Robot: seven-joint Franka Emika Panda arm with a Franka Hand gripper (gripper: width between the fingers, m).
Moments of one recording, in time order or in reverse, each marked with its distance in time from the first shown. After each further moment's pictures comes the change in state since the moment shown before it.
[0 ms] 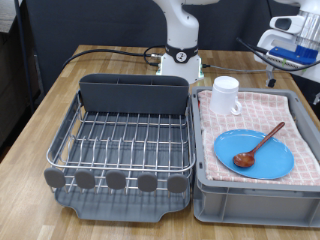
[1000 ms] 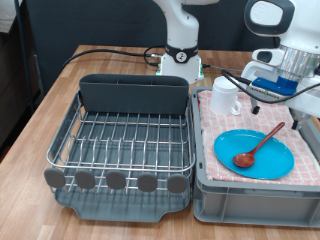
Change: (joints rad) arm 0.001 0.103 -0.063 -0.059 -0.174 0.167 0.095
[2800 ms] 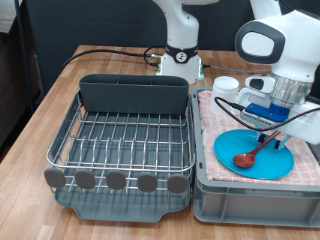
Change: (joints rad) arm 0.037 0.140 -0.075 0.046 -0.105 0.096 0.115
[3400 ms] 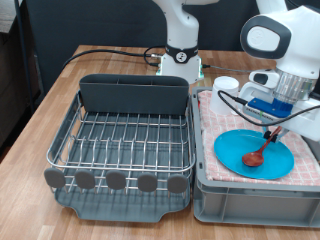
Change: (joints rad) arm 0.000 -0.051 0.036 0.005 0.072 -0.114 -0.031
